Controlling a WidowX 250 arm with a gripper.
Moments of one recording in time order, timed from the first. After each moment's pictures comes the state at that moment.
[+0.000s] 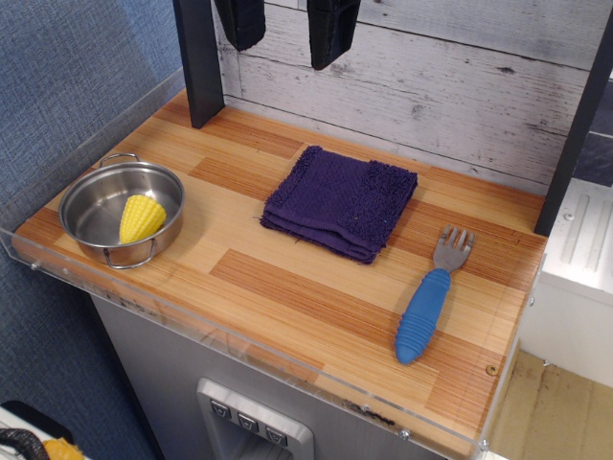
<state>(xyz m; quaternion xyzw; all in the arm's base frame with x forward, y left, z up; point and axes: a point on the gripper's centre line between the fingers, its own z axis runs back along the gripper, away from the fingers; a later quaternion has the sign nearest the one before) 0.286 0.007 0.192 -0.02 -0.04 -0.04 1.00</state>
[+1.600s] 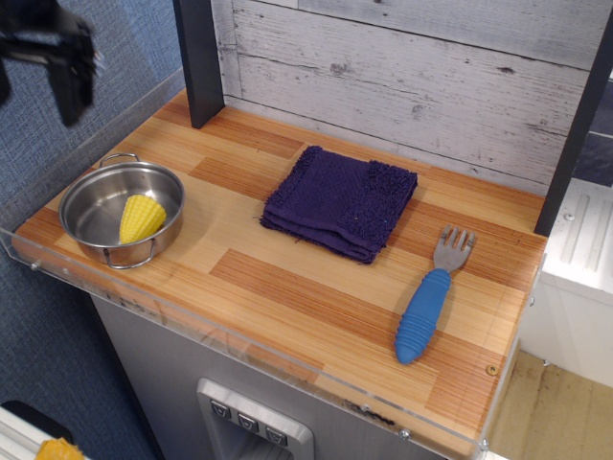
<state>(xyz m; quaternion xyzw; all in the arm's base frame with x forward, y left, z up) 0.228 0.168 0.140 0.08 -0.06 0.15 0.98</state>
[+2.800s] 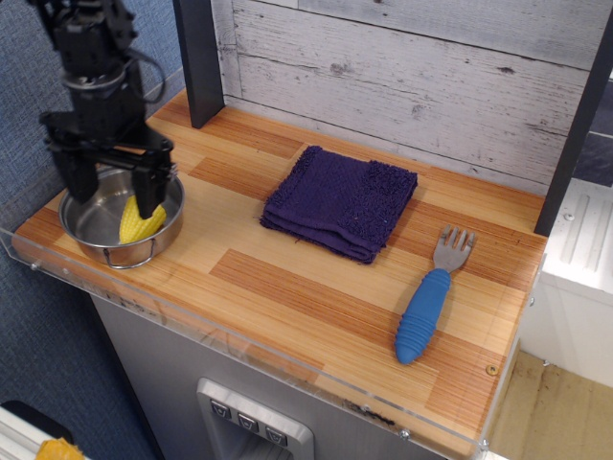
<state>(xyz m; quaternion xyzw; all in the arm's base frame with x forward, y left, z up) 0.250 0.156 0.050 0.06 -0.01 0.11 0.99</state>
